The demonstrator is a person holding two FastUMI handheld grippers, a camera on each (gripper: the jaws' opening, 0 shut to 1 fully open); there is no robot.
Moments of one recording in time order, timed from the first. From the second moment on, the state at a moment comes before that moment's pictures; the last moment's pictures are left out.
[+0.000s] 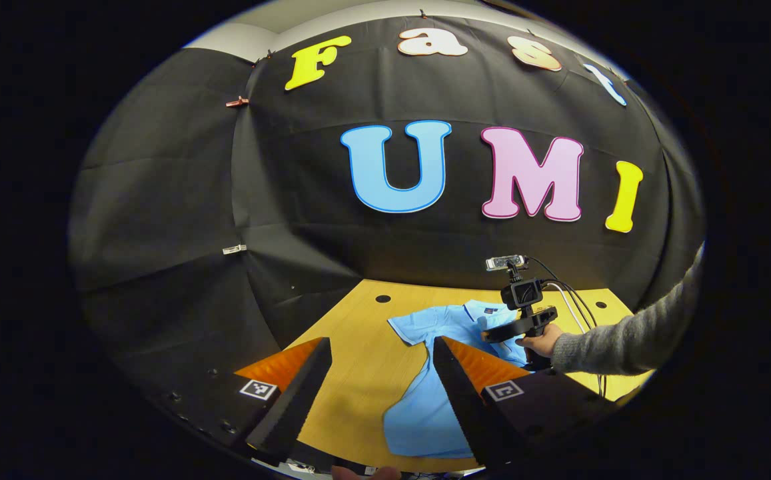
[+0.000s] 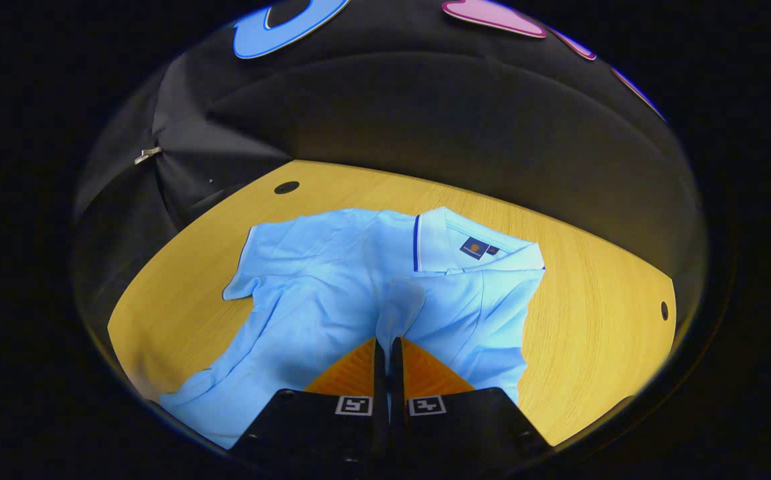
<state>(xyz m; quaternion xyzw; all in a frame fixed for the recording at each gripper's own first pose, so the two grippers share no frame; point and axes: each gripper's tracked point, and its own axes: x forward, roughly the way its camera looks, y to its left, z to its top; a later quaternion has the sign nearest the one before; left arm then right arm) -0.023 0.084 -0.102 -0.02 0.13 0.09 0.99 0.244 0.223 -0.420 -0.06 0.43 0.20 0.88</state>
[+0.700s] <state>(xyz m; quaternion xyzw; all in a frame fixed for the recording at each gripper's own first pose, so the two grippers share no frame) -0.008 0.087 -0.115 -0.01 0.15 0.08 0.99 0.236 0.237 -0.430 -0.04 0.44 0.19 0.87</state>
